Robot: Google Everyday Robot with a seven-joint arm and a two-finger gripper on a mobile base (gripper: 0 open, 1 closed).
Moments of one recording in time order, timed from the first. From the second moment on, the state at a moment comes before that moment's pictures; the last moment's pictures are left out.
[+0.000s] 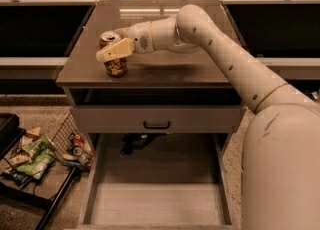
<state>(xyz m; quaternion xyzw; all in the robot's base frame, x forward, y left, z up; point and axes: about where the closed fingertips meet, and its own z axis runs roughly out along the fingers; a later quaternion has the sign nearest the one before) 0.695 0.150 0.895 -0.48 0.60 0.48 0.43</state>
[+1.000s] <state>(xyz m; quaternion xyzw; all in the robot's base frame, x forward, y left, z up) 0.751 0.060 0.961 -0.47 0.68 0.36 0.44</state>
